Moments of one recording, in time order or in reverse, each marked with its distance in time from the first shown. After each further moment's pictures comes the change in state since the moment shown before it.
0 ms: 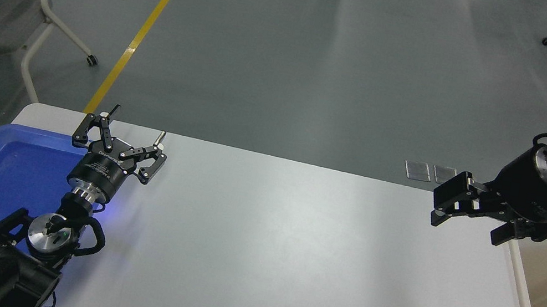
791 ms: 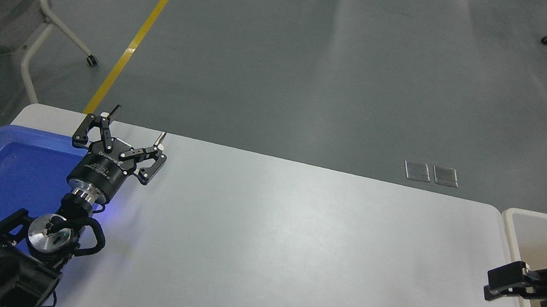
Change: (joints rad) left arm 0.000 0.000 0.000 0.000 0.000 0.000 0.000; right arm -0.370 -0.409 0.127 0.029 -0.472 -0.238 0.005
